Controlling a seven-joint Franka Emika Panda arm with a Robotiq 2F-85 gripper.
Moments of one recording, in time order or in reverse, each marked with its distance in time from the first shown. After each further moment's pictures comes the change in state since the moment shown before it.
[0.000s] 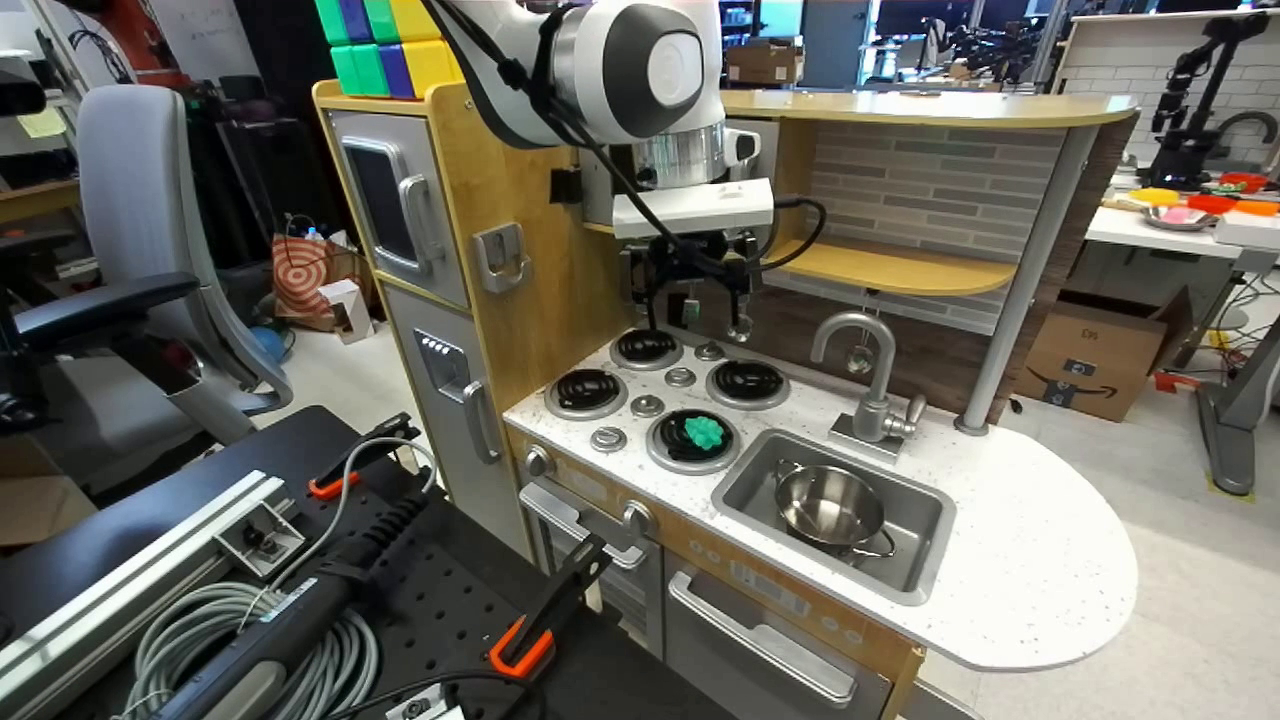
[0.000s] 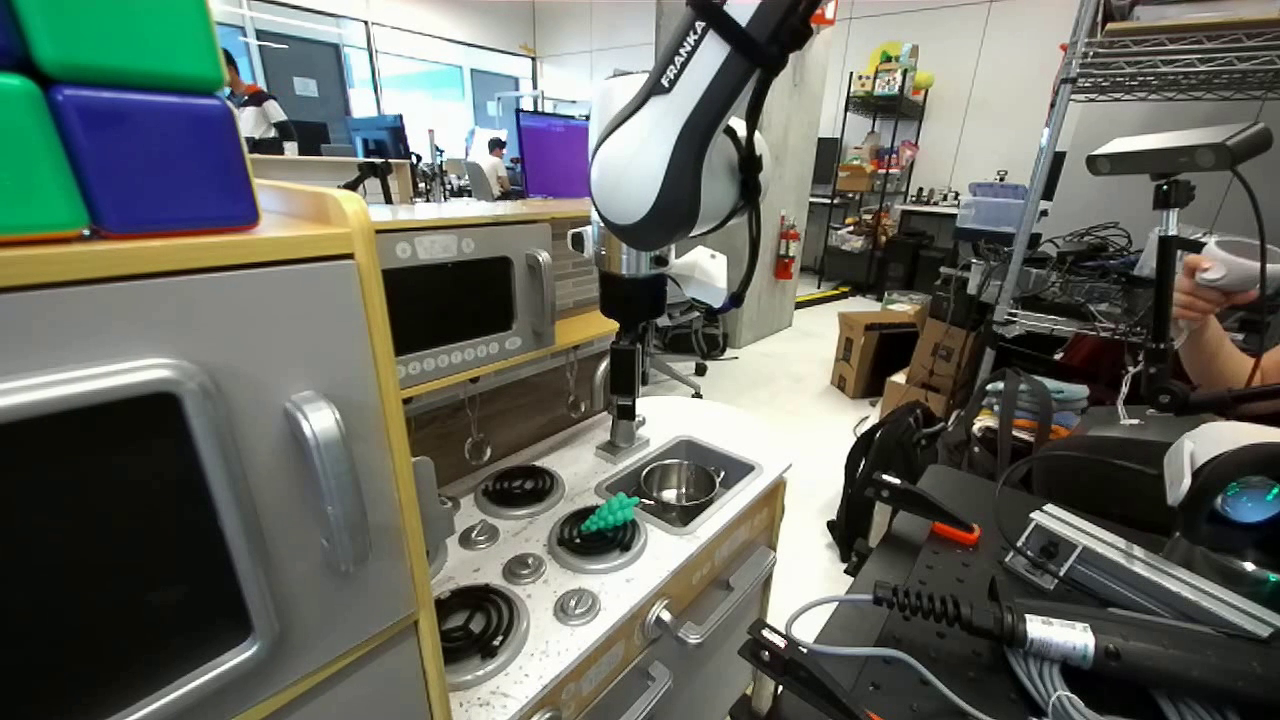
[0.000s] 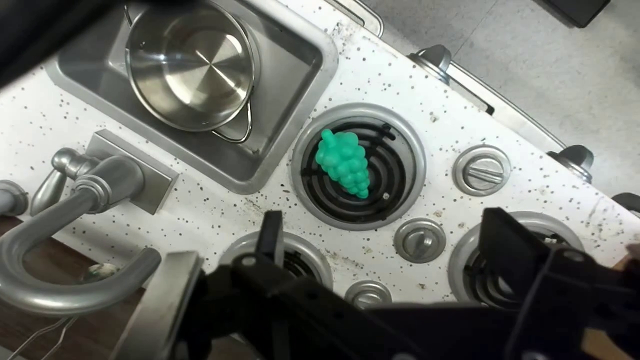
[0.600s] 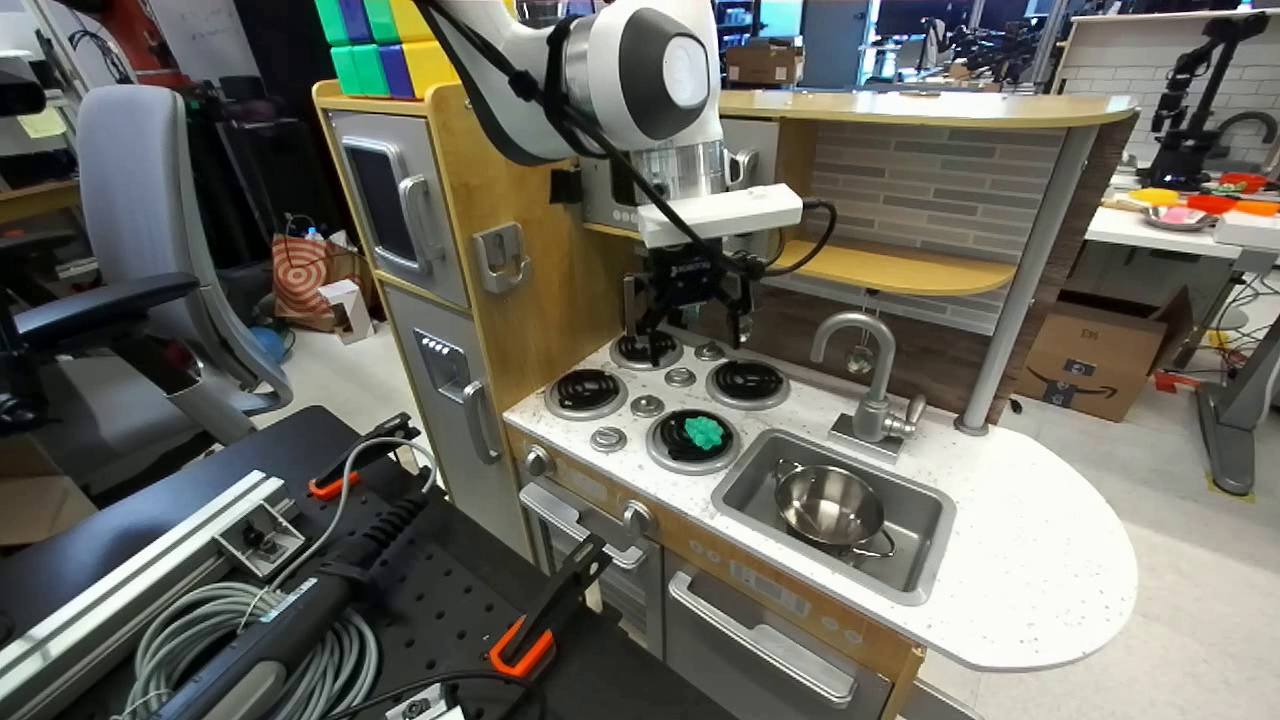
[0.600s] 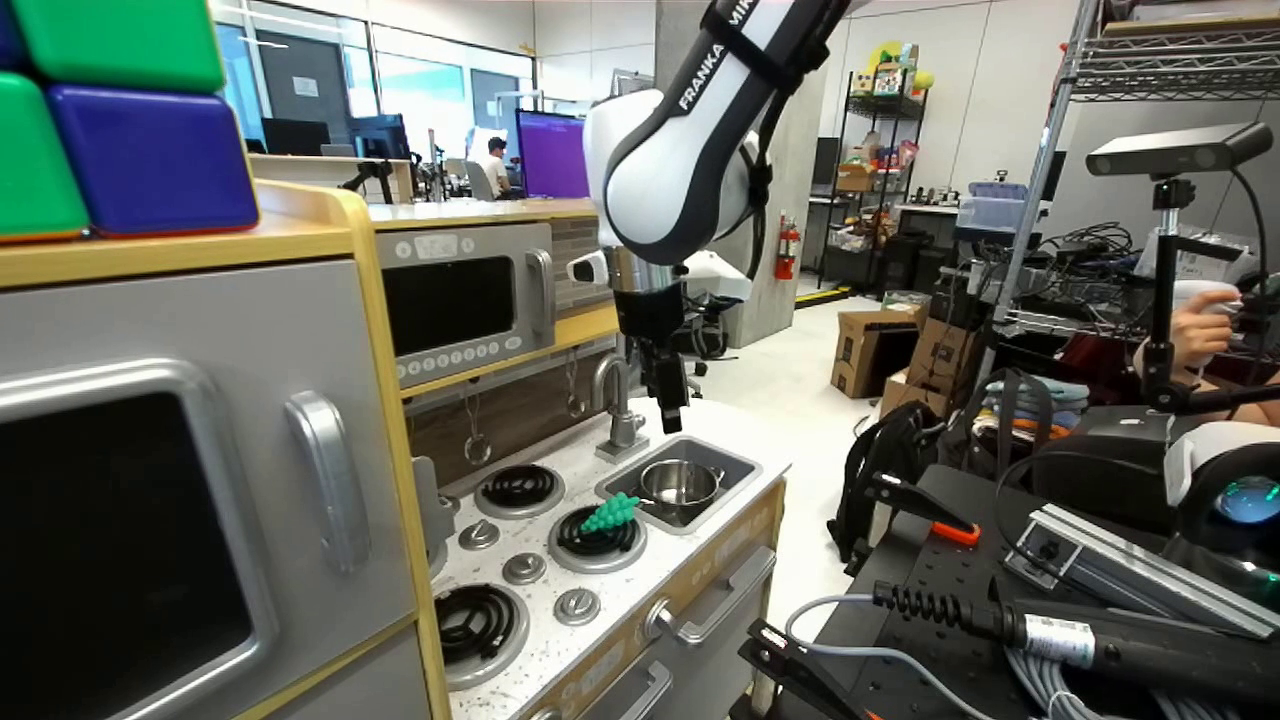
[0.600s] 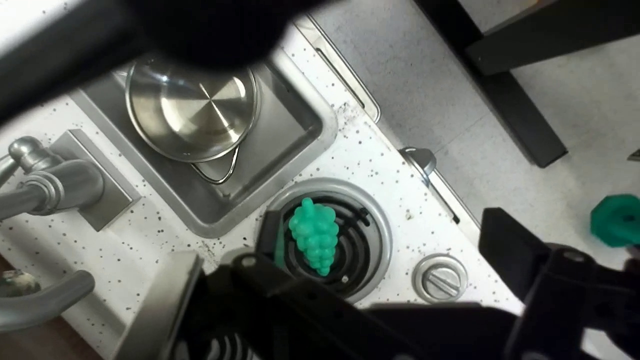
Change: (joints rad) arm -0.031 0.017 0.020 0.011 -0.148 -0.128 -0.211
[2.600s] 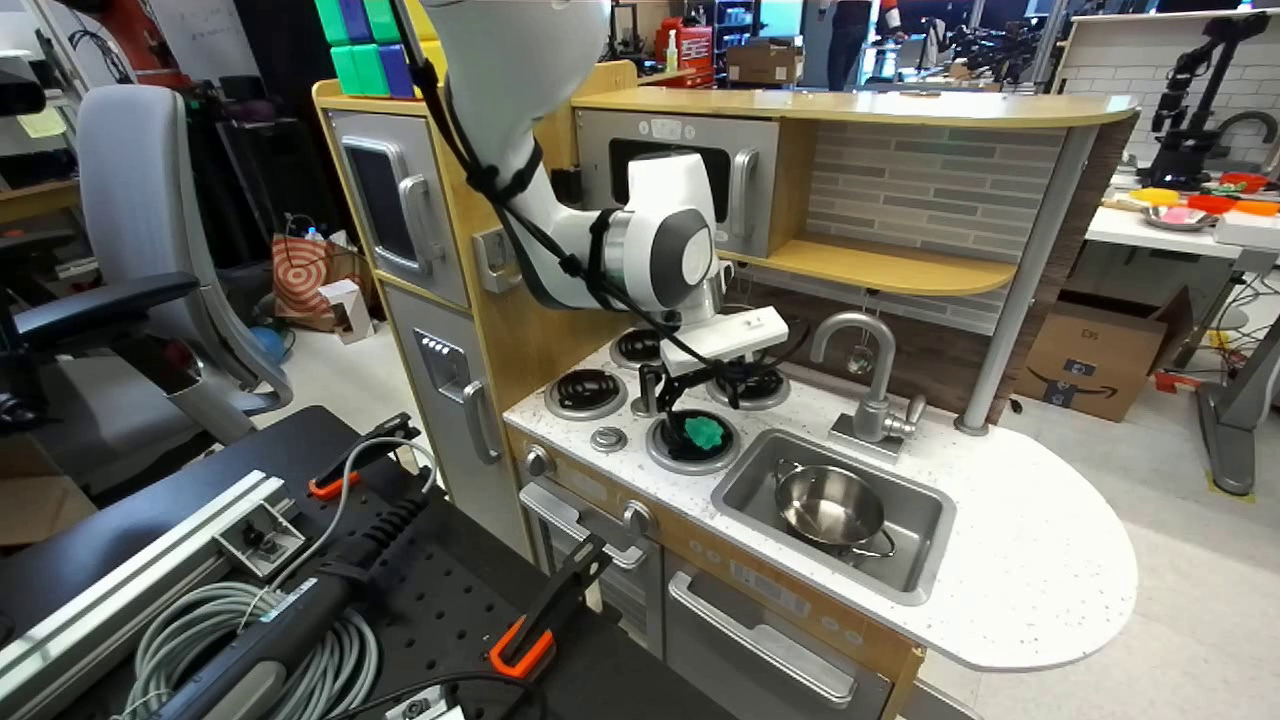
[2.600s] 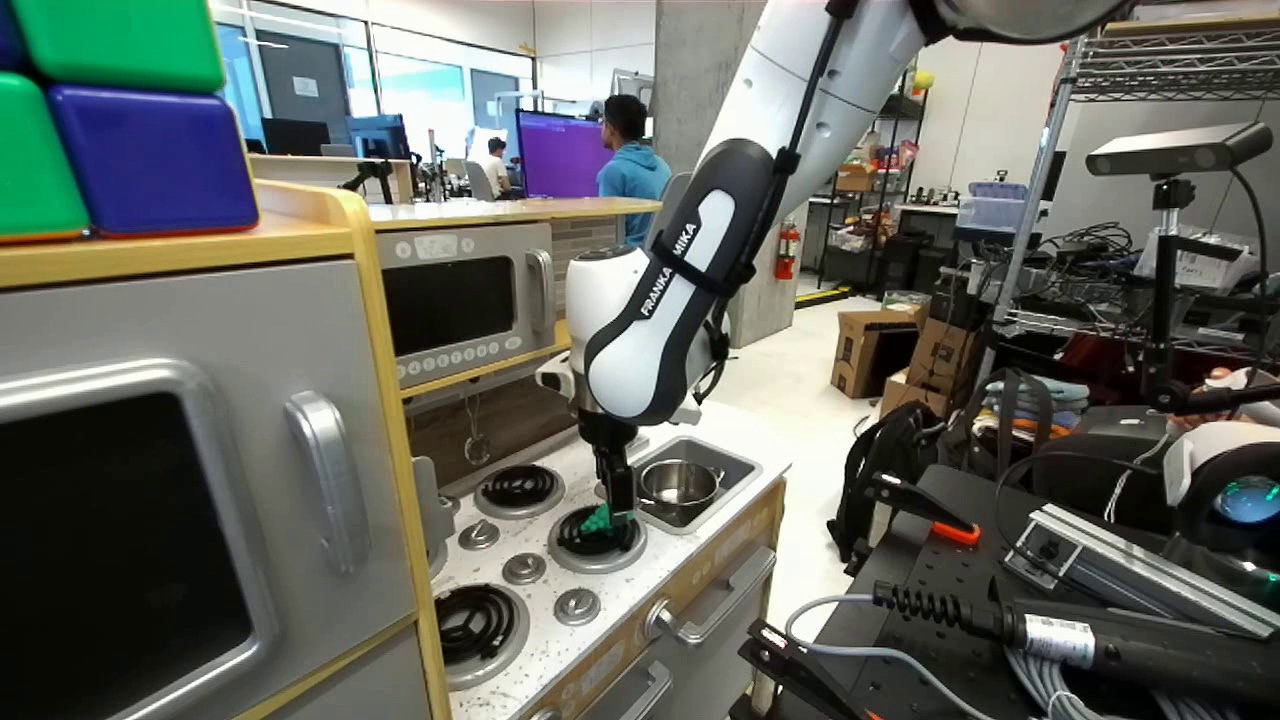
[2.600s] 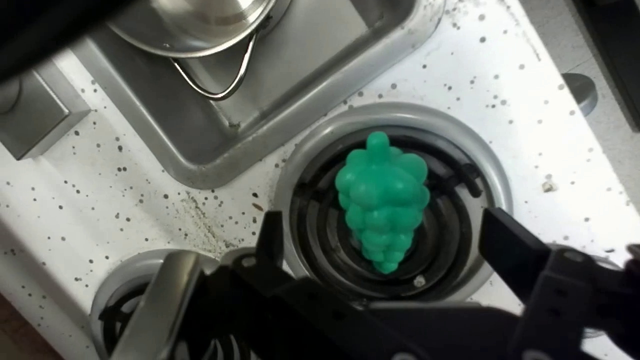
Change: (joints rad) arm -0.004 0.411 0.018 0.275 -0.052 0.288 0.014
